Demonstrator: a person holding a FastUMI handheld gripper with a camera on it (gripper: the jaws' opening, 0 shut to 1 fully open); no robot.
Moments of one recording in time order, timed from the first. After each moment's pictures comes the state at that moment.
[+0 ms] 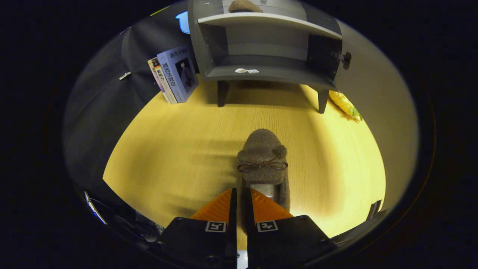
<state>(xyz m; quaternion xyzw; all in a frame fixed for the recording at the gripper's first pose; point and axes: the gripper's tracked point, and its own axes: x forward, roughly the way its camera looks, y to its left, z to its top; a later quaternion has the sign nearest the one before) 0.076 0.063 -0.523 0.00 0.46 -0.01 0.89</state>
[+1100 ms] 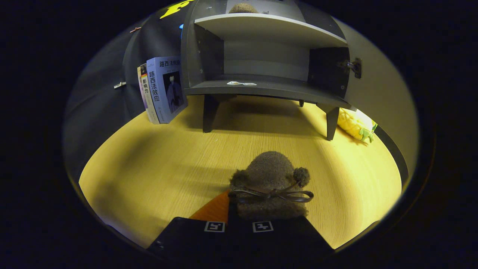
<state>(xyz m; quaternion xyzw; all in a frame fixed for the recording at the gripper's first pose) 0.172 0.048 -0.562 -0.03 0.30 -0.02 0.95</state>
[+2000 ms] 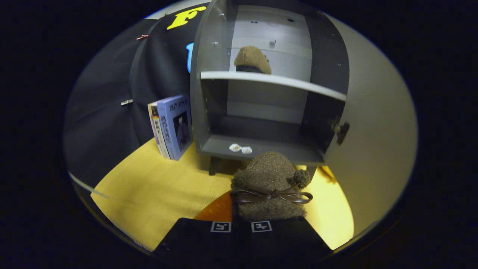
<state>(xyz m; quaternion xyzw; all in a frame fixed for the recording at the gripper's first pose) 0.187 0.065 -0.382 -0.06 0.22 -0.01 0.97</state>
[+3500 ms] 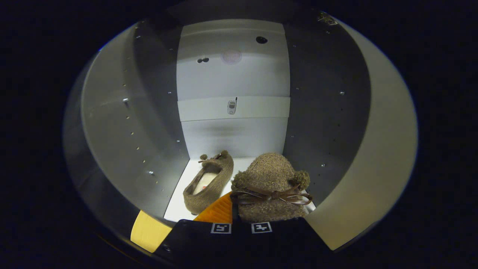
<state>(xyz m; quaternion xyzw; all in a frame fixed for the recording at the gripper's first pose) 0.379 -0.006 -0.134 0.01 0.20 -0.08 0.98</state>
